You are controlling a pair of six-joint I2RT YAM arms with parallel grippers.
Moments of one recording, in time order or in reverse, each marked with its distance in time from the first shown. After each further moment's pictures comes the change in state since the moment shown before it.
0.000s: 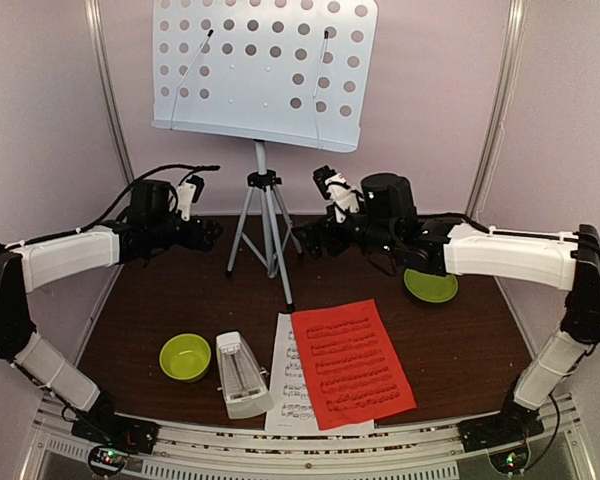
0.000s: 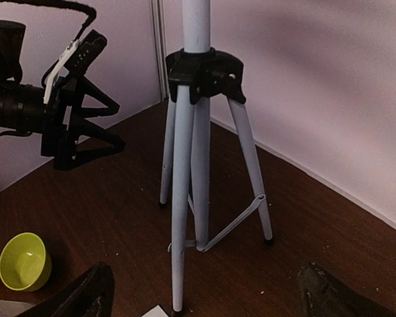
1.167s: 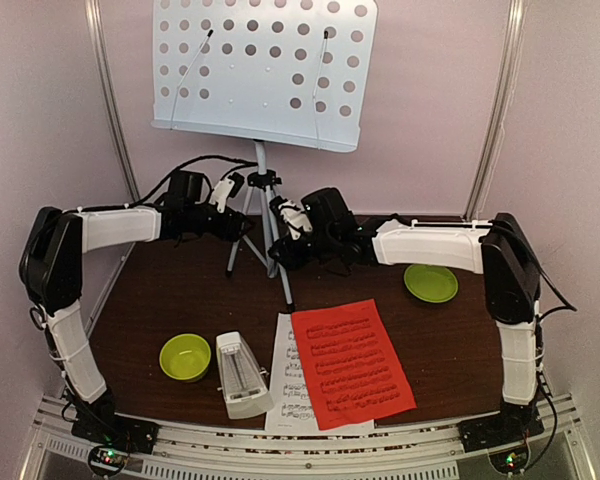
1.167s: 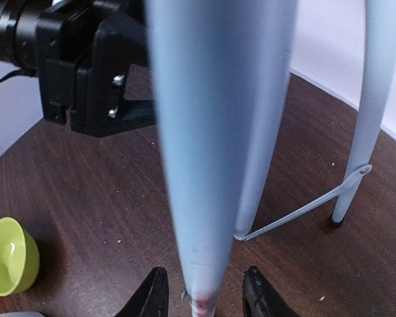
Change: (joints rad) left arm -0.009 0.381 0.324 0.011 0.321 0.089; right arm -0.019 0.450 0.395 -0.200 -0.130 0.082
